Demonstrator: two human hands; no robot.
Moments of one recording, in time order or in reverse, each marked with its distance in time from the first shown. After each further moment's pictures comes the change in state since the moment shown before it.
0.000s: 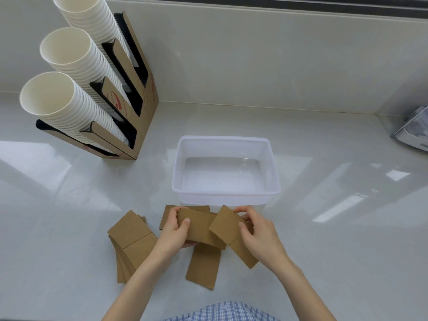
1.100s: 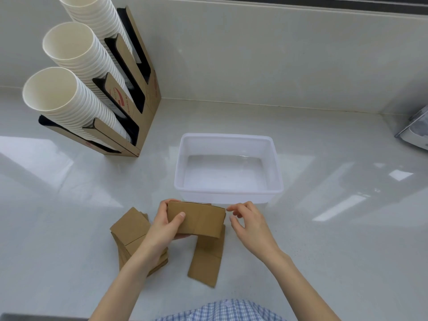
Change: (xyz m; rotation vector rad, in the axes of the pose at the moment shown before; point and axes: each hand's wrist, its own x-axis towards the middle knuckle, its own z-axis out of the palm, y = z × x) left_hand 0.001 0.001 -0.022 -0.094 0.011 0.075; right_hand 0.020 0.006 0.017 -0.146 0.006 -0.057
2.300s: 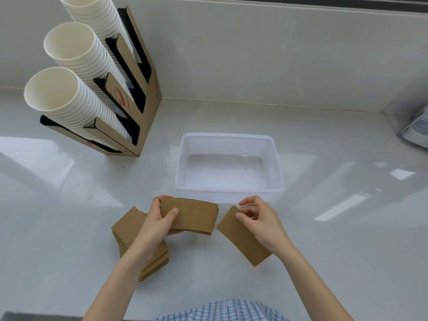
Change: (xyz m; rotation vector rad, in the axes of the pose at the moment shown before) left_hand 0.003 0.003 -0.012 0.041 0.054 -0.023; right_hand -0.004 -0.005 -0.024 0.398 0.002 0.128
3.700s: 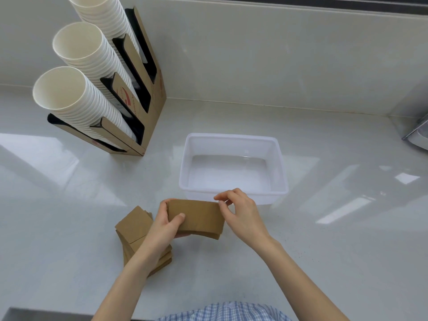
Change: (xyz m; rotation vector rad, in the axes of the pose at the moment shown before) left_hand -0.007 -0.003 0.006 -0.018 -0.020 0.007; right_hand 0.016 -0.025 0.036 -0.289 0.003 -0.238
